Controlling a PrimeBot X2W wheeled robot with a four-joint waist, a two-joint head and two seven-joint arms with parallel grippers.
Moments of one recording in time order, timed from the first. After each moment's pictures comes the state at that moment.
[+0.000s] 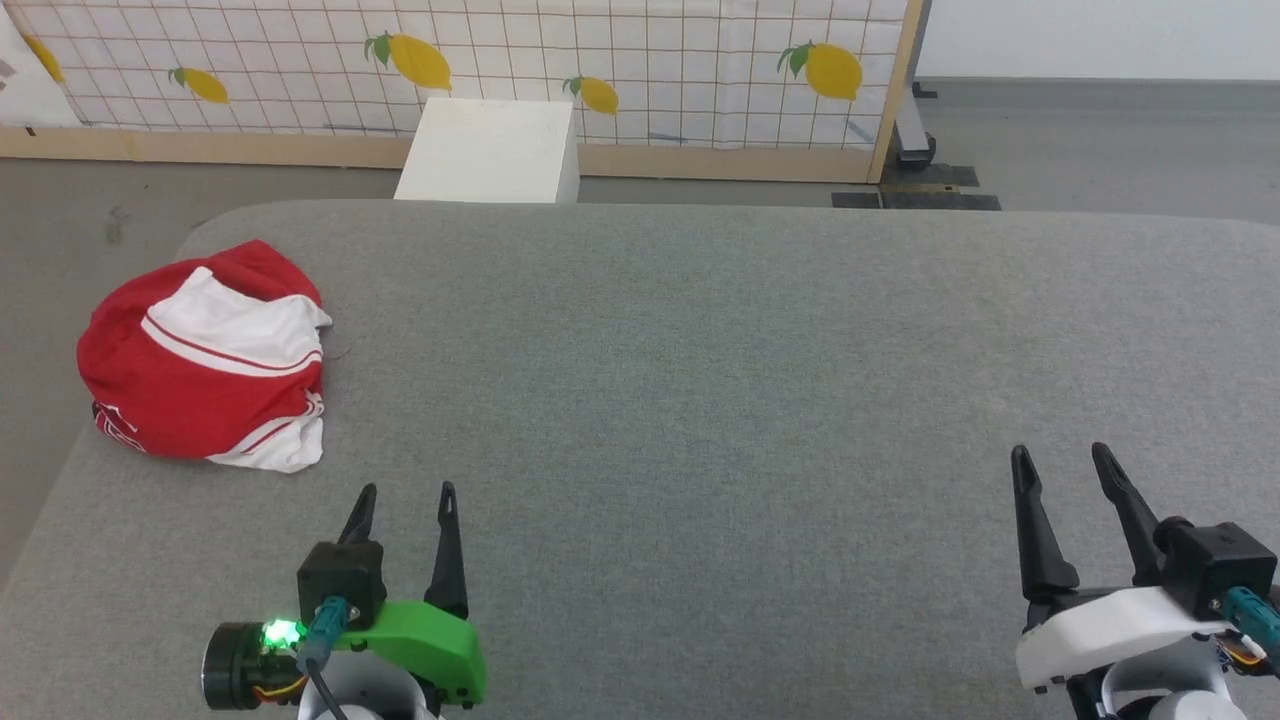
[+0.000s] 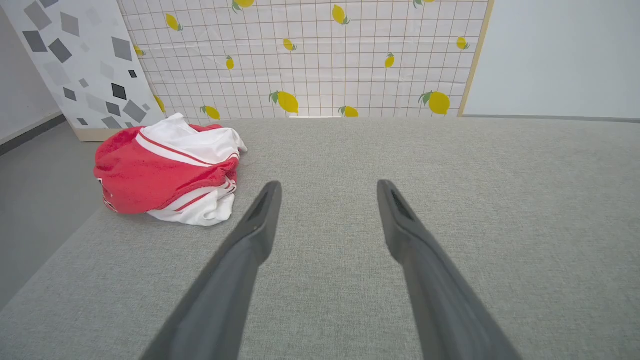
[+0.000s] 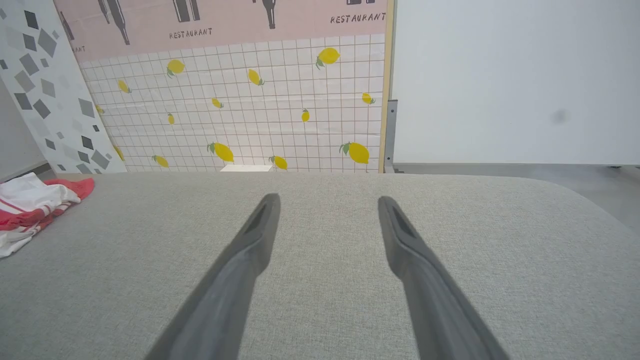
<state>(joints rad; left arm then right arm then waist) -0.02 0.06 -0.09 0.14 -0.07 0.05 -0.13 0.02 -0.05 -0.09 0.06 0.11 0.13 -0.13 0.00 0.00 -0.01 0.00</state>
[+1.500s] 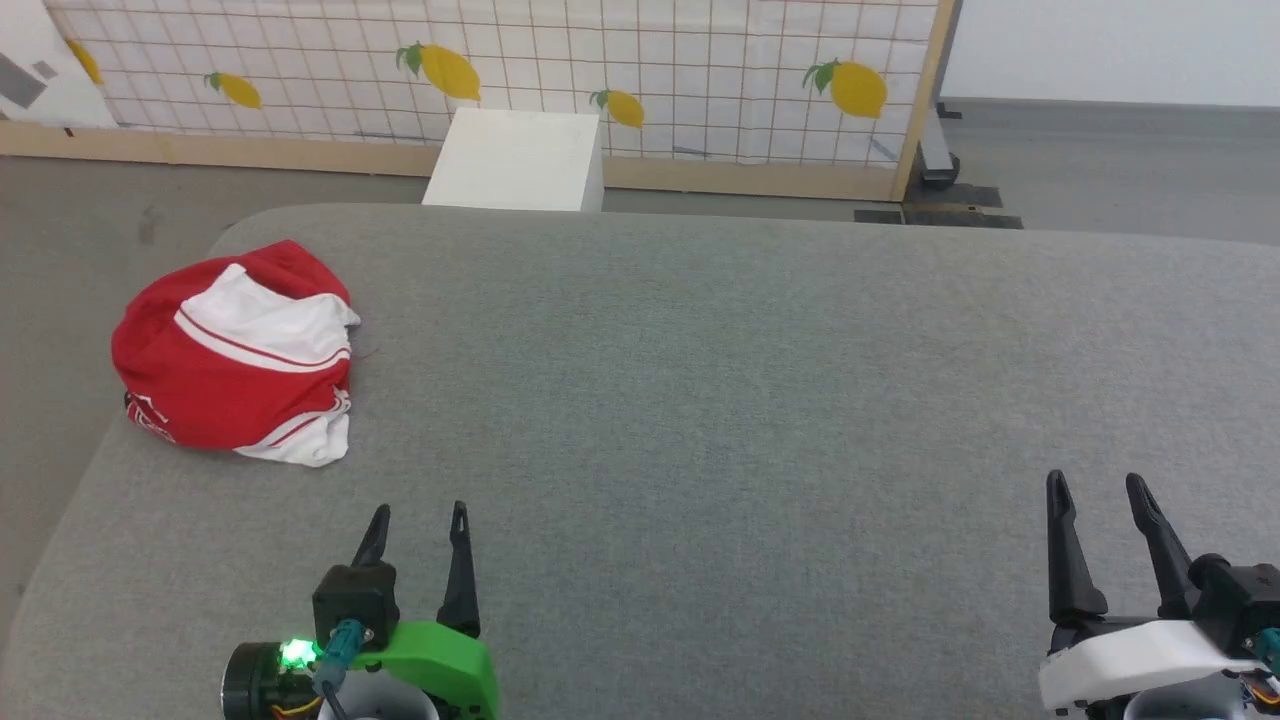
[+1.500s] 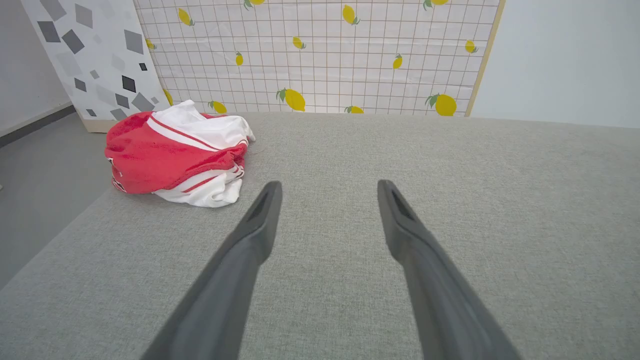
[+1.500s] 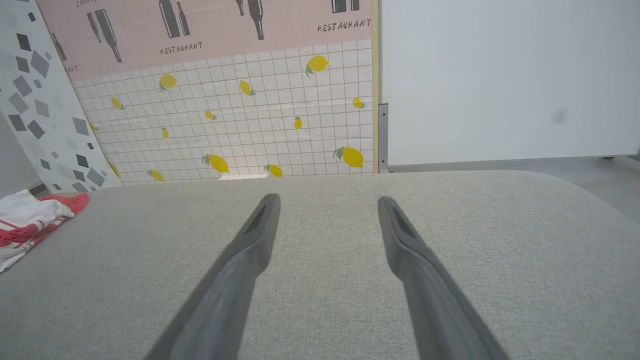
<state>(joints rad) -0.03 0.07 -0.14 0.24 -0.13 0.09 -0.22 0.05 -0.05 -0.14 0.12 0.14 0.13 -0.23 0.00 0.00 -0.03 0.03</state>
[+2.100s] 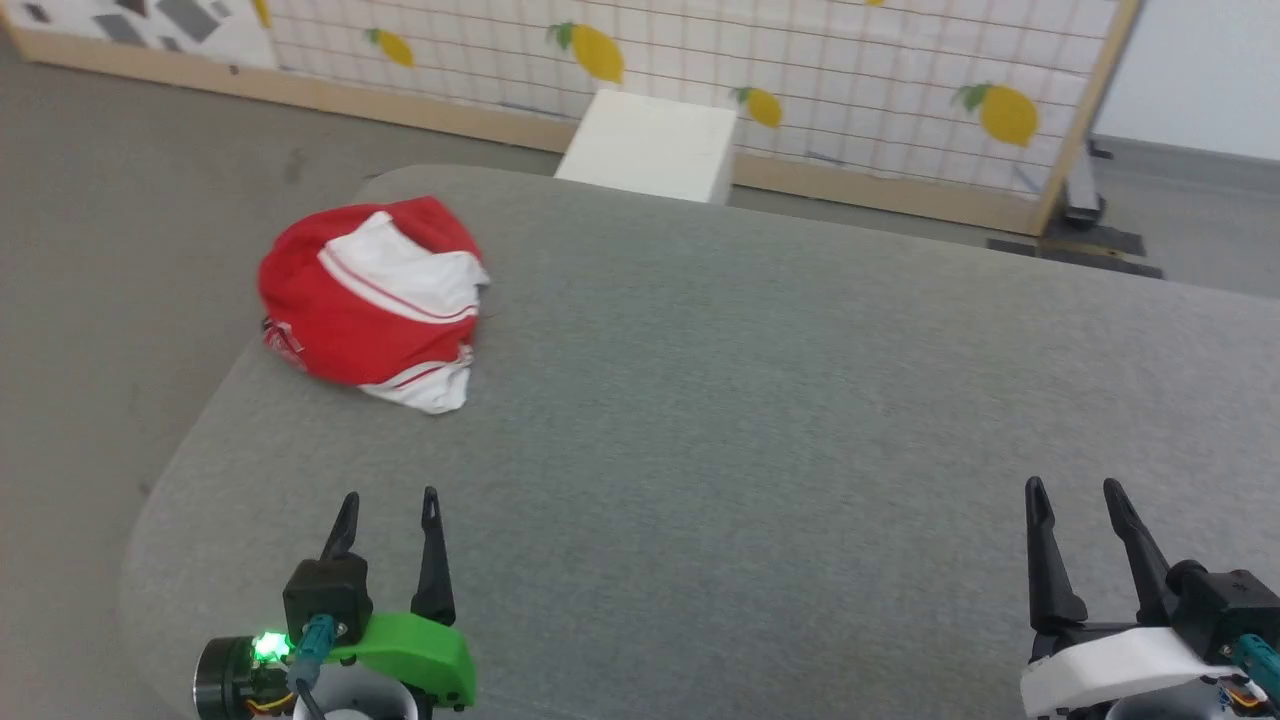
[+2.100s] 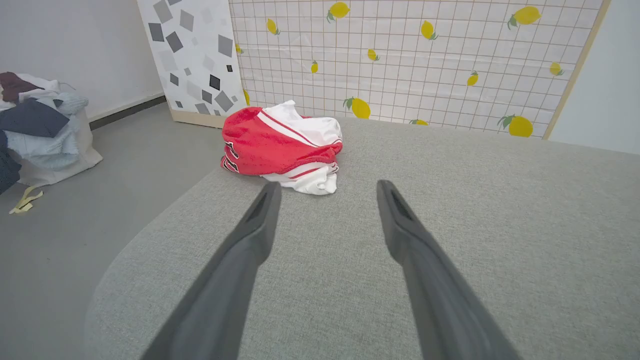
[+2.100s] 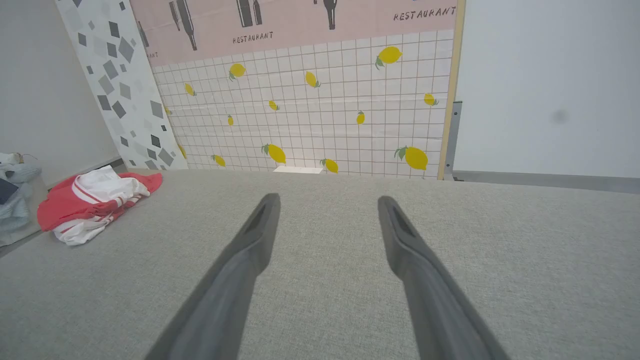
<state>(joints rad) -0.04 0.11 -0.14 0.23 -0.16 0.13 -0.25 0.05 -0.05 -0.11 0.15 0.15 0.13 -0.26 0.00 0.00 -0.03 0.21</state>
